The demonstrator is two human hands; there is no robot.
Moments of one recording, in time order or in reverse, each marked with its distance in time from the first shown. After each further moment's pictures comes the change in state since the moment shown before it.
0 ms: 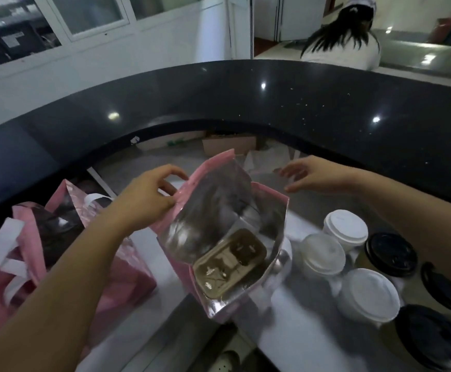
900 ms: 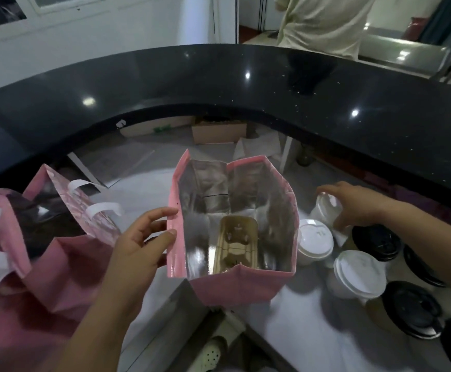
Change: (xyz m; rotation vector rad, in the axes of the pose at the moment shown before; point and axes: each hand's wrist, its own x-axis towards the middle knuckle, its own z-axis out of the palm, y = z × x) left_hand -0.091 -0.037 0.062 -0.892 0.121 -0.140; right_hand -0.079 0.056 0.022 -0.537 -0.092 0.382
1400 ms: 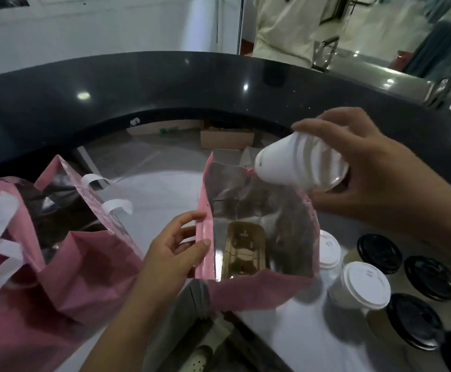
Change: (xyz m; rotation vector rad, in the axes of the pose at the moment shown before) left_hand -0.002 -0.007 -0.004 -0.064 -0.133 -0.025; right_hand -0.138 -0.148 -0.102 0.111 0.566 -0.416
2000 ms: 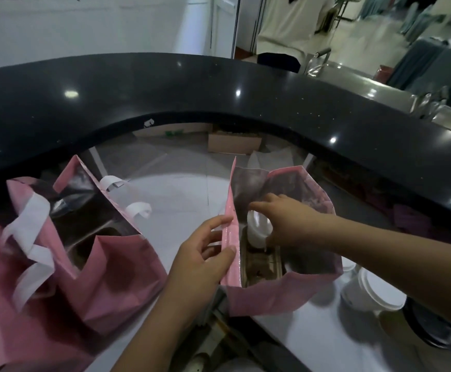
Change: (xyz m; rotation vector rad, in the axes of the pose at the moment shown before) left_hand 0.009 -0.010 -0.027 -0.048 -0.095 0.051; right_hand 0.068 -0.014 0.163 -0.235 -0.502 0.039
